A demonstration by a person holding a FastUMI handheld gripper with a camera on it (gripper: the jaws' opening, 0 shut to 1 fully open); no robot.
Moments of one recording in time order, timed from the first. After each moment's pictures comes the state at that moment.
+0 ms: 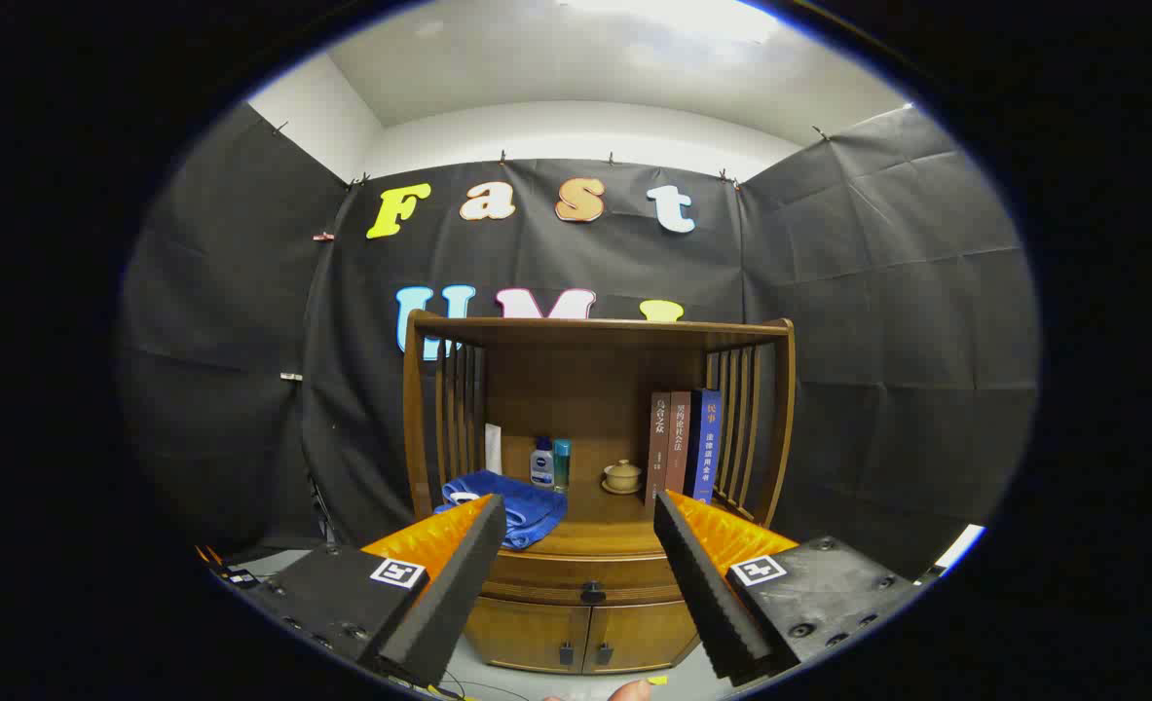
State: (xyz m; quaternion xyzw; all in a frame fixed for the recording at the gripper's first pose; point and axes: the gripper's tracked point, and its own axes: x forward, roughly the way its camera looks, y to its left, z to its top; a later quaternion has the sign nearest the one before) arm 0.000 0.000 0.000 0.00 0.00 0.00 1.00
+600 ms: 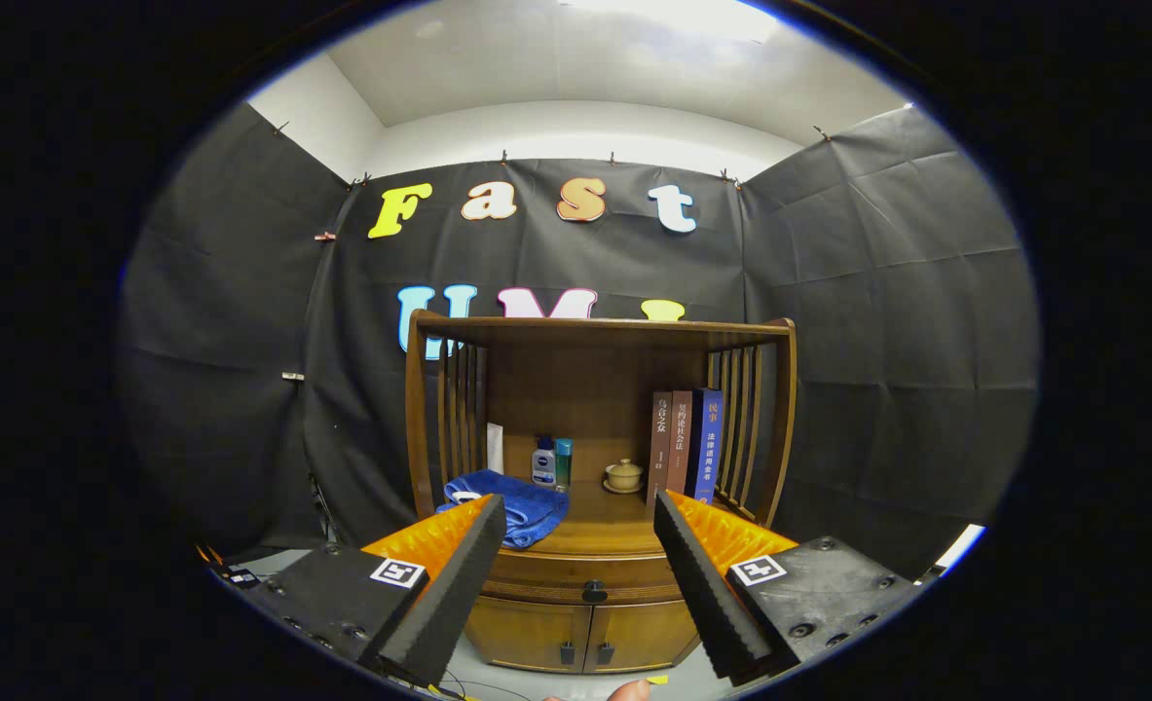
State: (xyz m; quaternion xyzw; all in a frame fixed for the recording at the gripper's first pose) arm -0.002 0.001 0.000 0.00 0.00 0.00 1.00
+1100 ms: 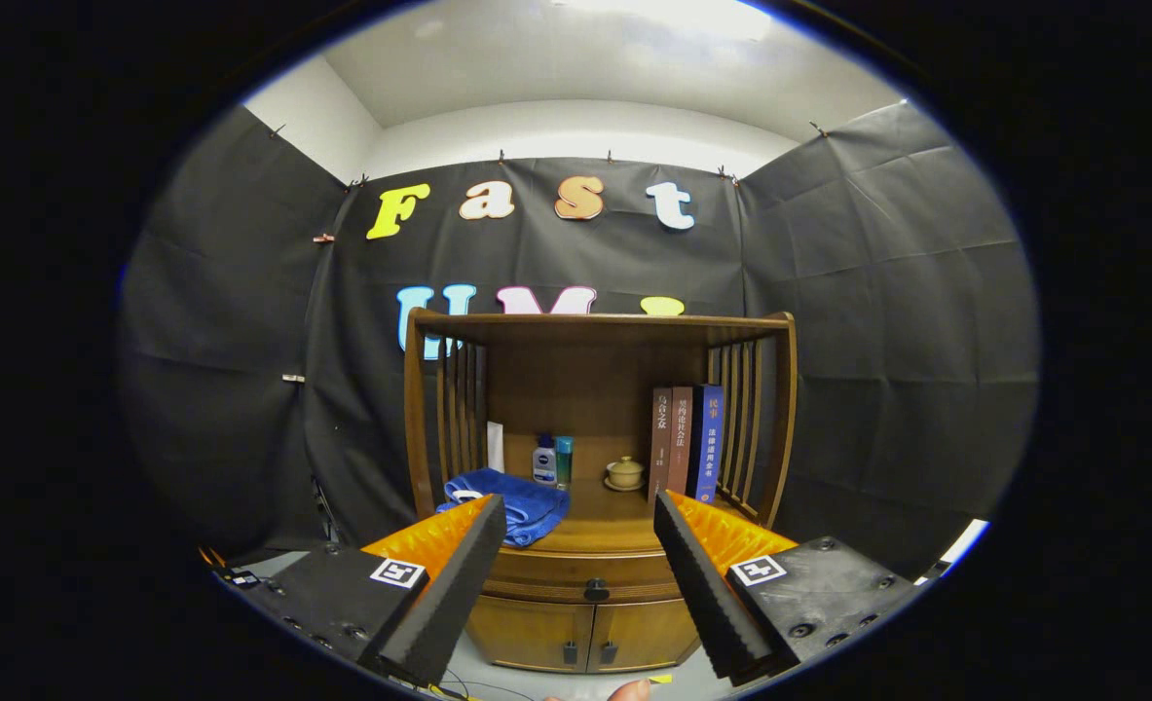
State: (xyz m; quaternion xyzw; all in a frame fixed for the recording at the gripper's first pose) arm 0.002 0.002 -0.011 0.01 0.00 0.01 1.00
